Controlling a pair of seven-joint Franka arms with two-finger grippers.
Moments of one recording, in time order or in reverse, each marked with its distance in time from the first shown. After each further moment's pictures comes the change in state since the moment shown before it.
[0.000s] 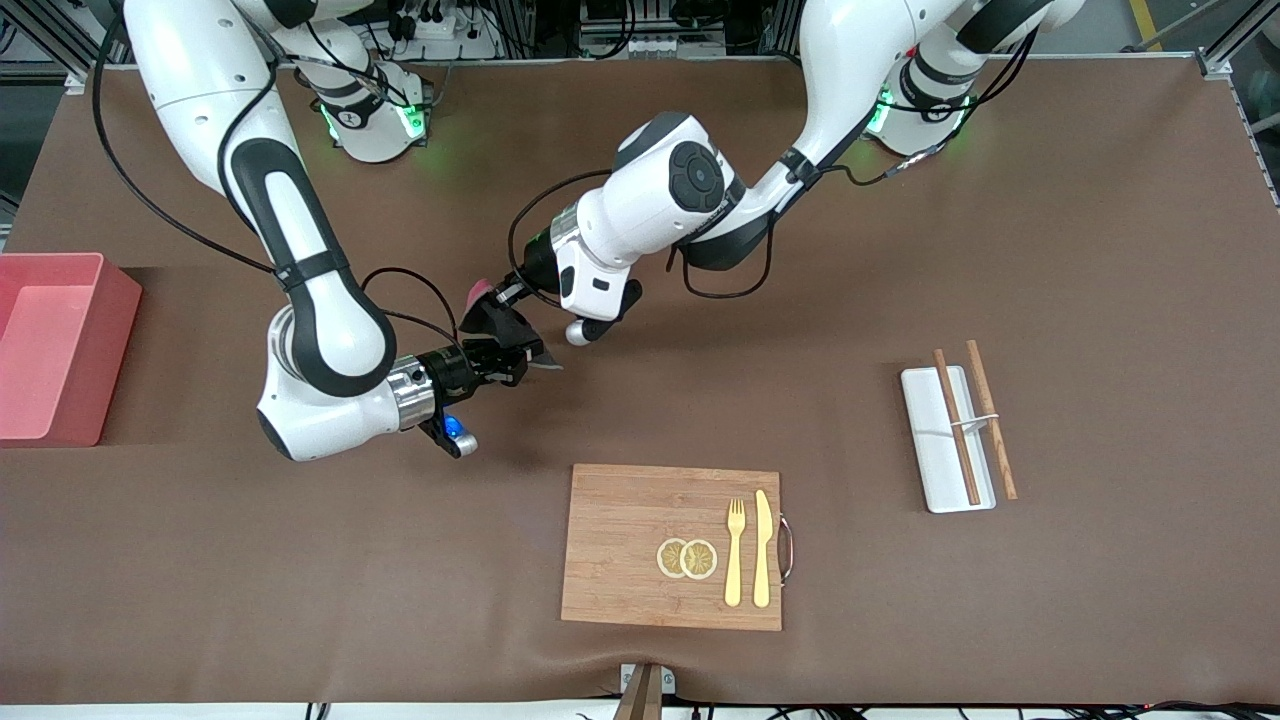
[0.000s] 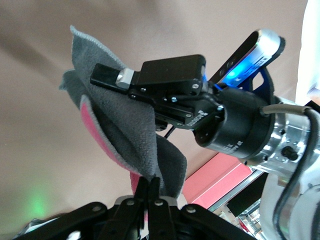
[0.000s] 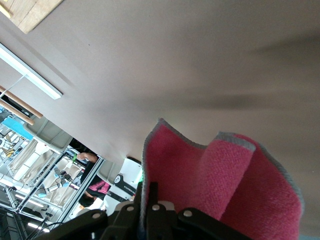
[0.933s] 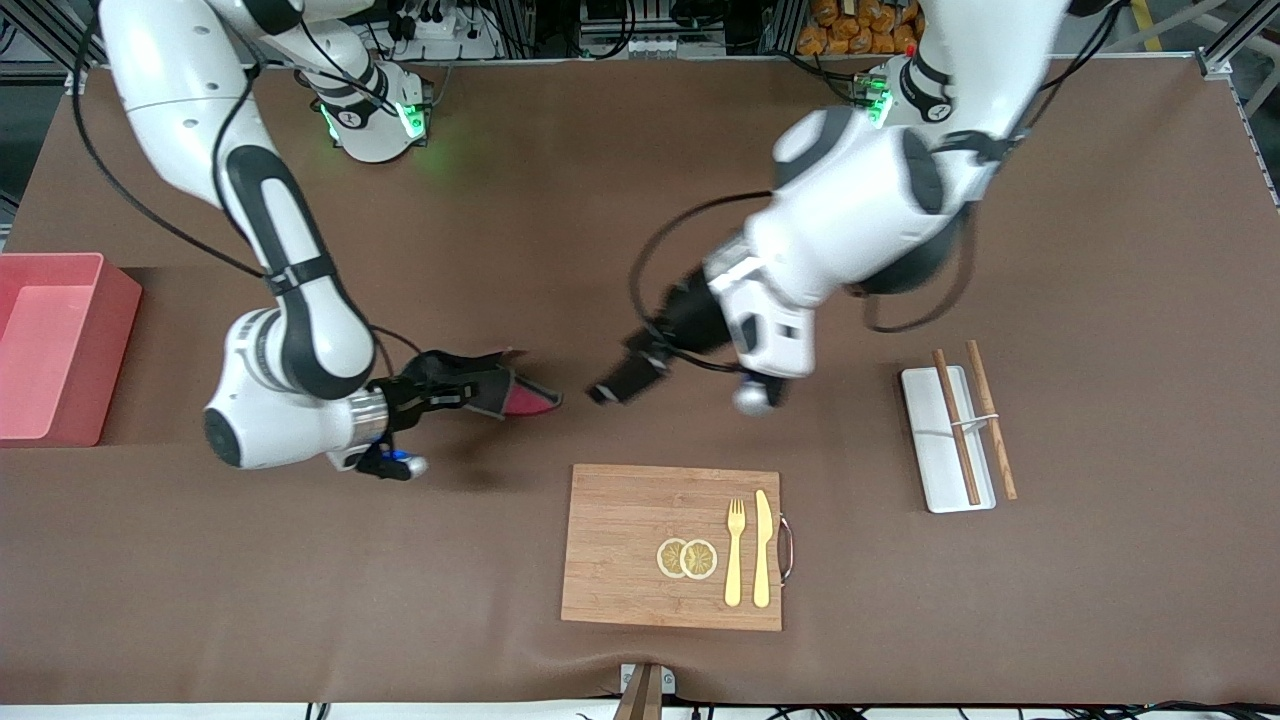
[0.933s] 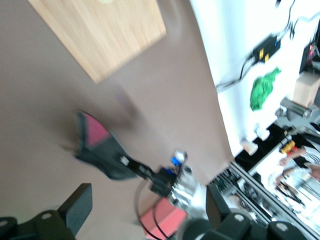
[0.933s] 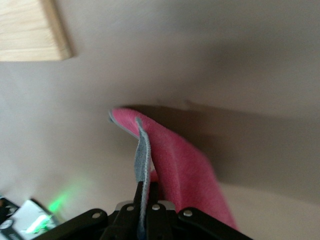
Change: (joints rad) left arm 0.334 -0.205 0.019 0.040 0.032 -0.273 0.082; right arm -0.107 0.000 -0.025 0.000 -0.377 0.158 -0.348
